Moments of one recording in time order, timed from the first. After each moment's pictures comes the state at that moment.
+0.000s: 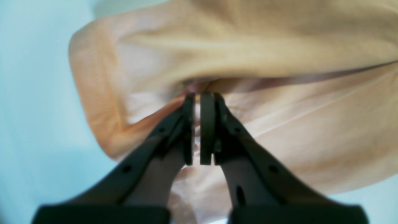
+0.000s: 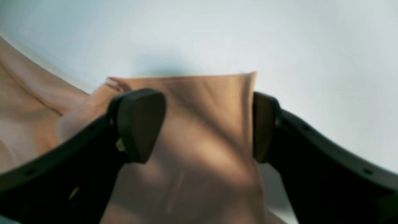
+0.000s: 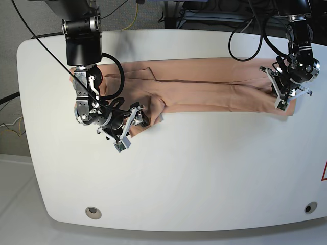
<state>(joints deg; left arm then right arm) 11.2 -20.7 -18.1 95.2 -7.8 -33.5 51.4 15.5 8.9 -3.4 66.0 17.8 31.1 -44.9</state>
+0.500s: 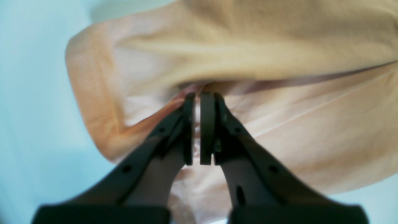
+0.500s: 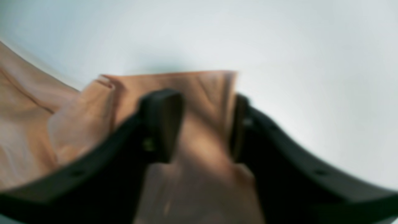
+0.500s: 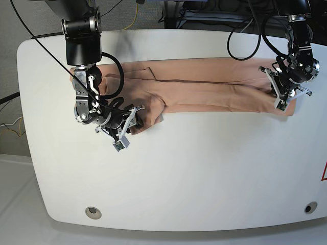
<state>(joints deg) 11.2 -20.7 -18.1 95.2 -7.7 -33.5 51.4 15.3 9.0 -3.4 66.0 17.7 30.9 -45.3</state>
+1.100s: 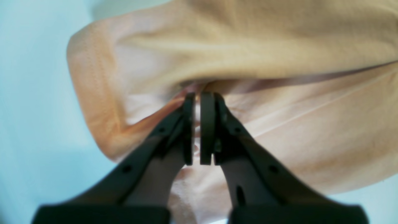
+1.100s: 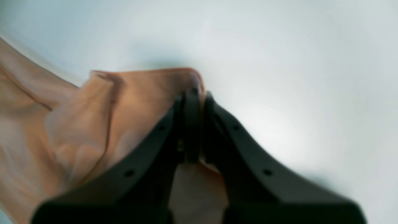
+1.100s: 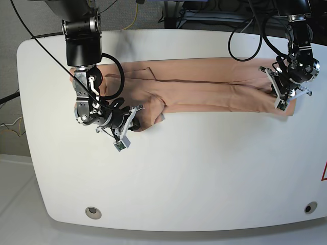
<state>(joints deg) 11.2 -20.7 -18.1 95.2 -7.8 -33.5 51.4 16.0 8.9 -3.5 65.8 17.7 31.0 -46.6</state>
